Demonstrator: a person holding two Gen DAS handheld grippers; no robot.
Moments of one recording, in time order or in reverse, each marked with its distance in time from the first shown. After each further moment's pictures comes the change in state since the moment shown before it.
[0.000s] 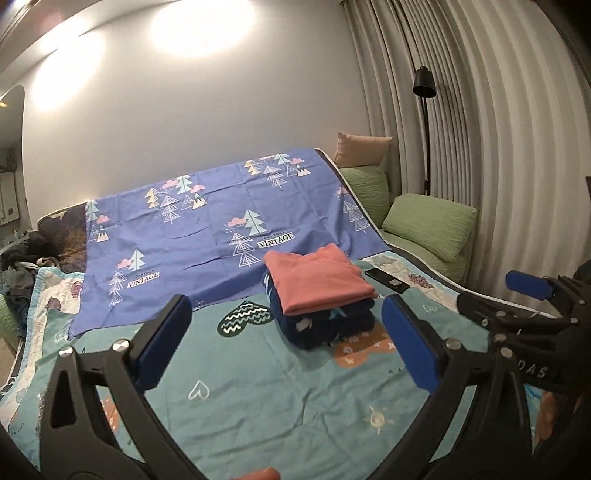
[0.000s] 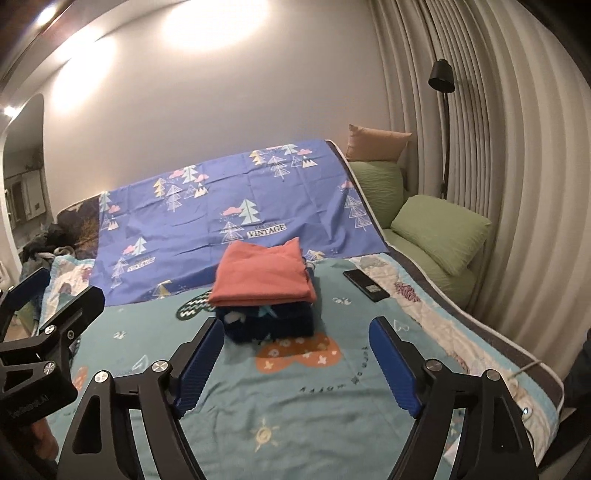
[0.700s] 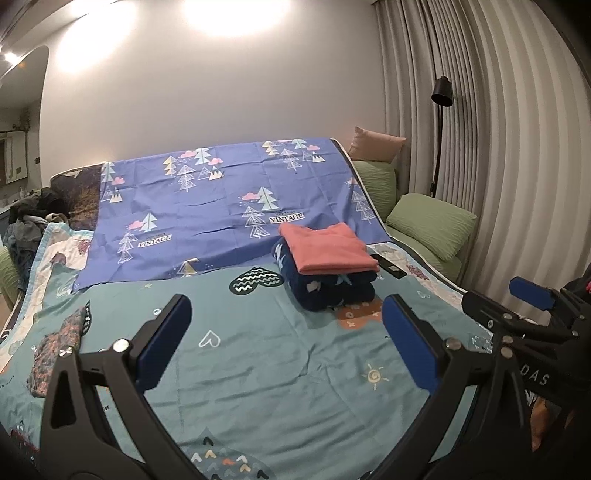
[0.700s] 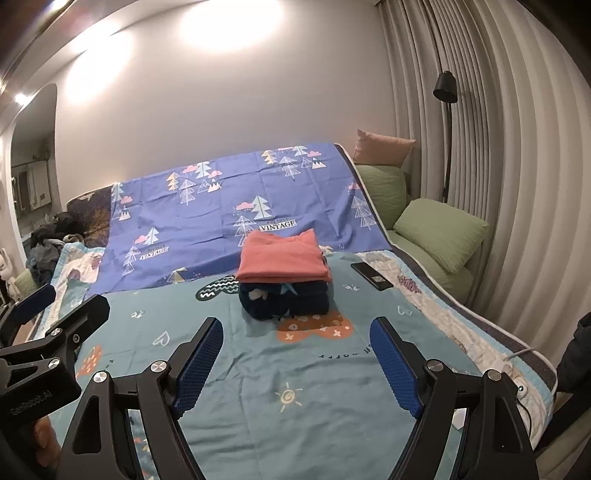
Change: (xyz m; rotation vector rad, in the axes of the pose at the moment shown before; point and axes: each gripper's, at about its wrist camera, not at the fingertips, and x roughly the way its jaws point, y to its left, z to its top) left arm -0.045 0.034 -0.041 -0.119 0.054 0.011; right arm -0.045 0.038 -0.035 -0.030 -0.016 -0.008
